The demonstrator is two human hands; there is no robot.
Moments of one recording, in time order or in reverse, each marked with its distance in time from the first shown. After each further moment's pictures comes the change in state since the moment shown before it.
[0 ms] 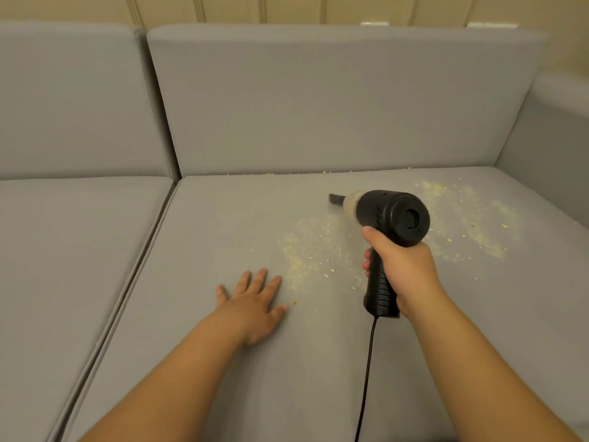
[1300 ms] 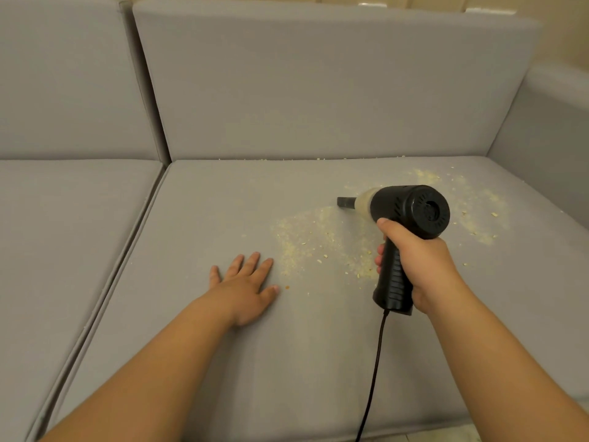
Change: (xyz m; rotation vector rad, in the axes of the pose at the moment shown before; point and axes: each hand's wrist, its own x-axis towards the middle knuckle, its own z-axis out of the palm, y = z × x) left_hand 0.009 -0.007 0.008 -0.048 0.035 0.018; right_hand -0.013 -0.005 -0.027 0.014 -0.008 0.088
